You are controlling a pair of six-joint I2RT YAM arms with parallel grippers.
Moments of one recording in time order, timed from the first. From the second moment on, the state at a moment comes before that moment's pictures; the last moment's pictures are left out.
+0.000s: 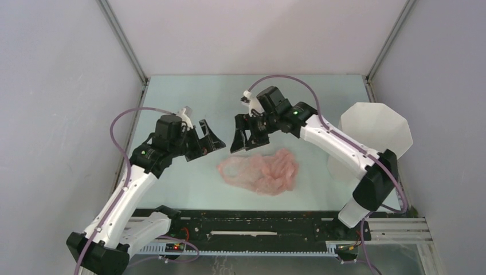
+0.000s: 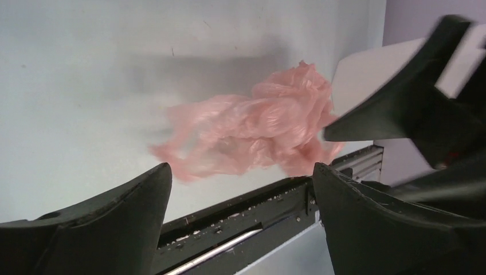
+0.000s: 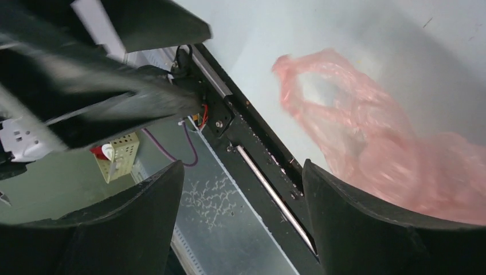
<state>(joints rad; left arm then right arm) -0.37 0.92 0.97 -0.72 0.25 -0.71 0.76 1.66 1.56 -0.72 -0.55 0.53</state>
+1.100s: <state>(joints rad) -0.48 1.26 0.83 -0.73 0.24 -0.61 0.69 1.30 1.21 -1.05 -0.04 0.59</state>
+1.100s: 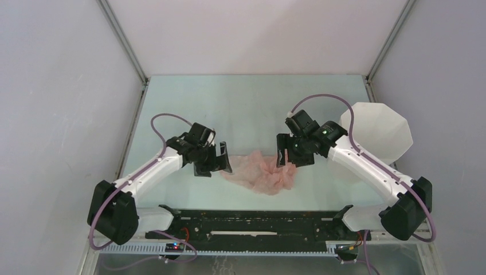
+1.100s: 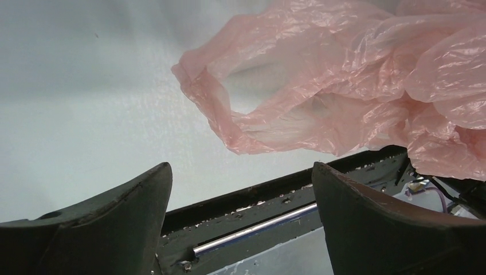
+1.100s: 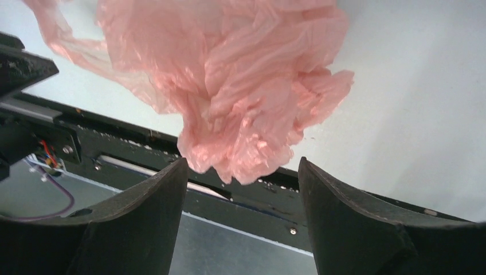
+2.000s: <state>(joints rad) -0.48 1.34 0.71 -0.50 0.14 -0.69 0.76 1.36 1.06 -0.84 0.12 0.76</state>
